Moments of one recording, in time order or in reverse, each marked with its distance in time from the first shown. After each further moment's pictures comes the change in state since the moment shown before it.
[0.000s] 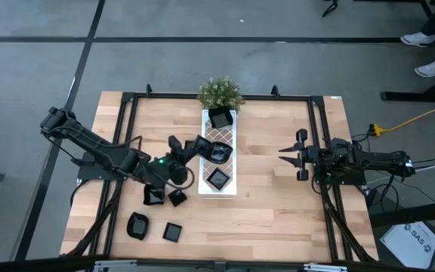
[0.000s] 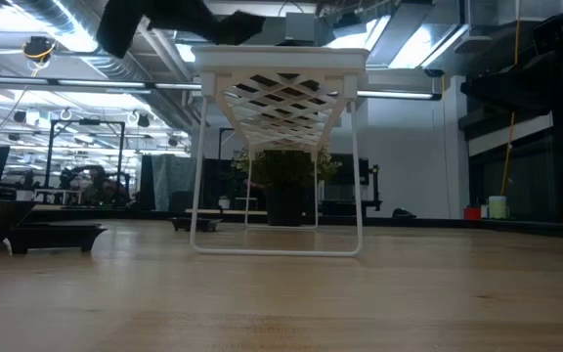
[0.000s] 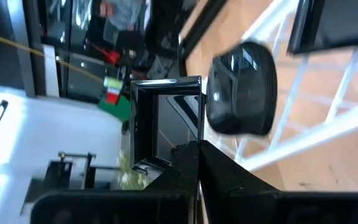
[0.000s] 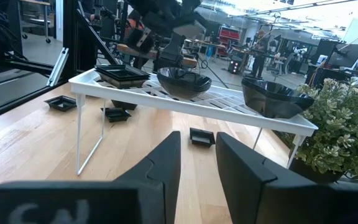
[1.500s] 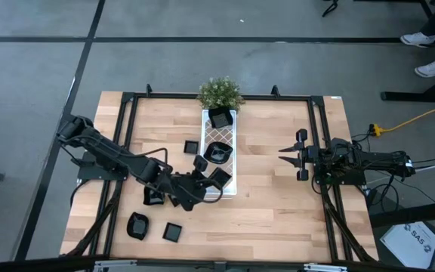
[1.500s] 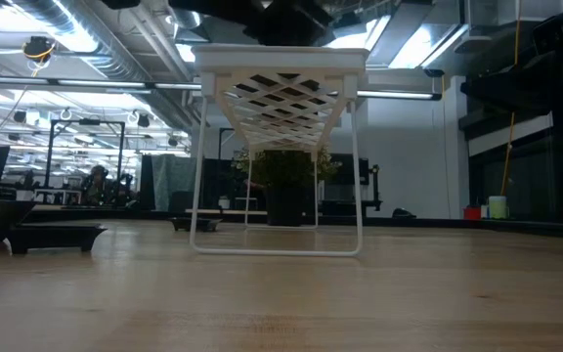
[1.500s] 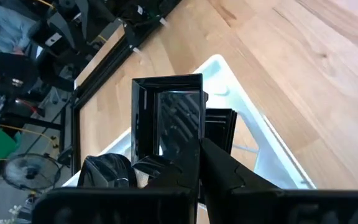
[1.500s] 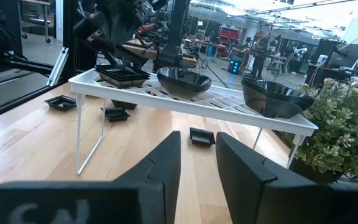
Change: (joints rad) left arm 0.001 0.278 0.261 -0.107 0.444 -0.265; right arm 0.000 0.000 0.000 0.000 0.000 0.000
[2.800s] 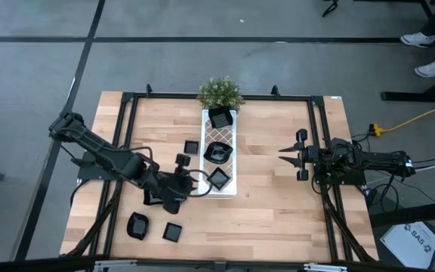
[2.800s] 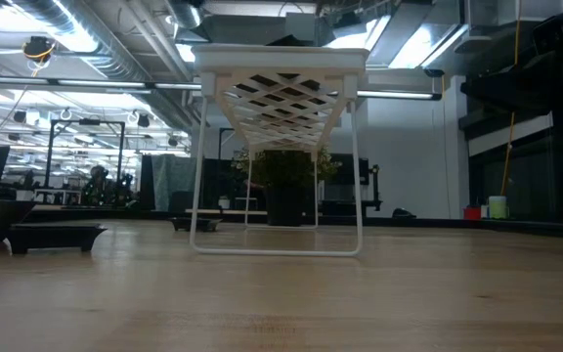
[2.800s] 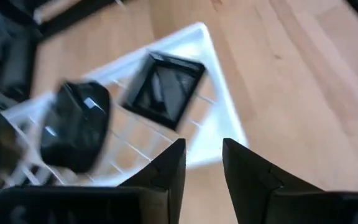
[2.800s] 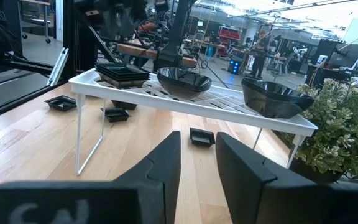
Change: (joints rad) left arm -0.062 -0.121 0.066 -0.348 0.068 -0.437; right arm 0.000 0.000 0.000 0.000 0.000 0.000
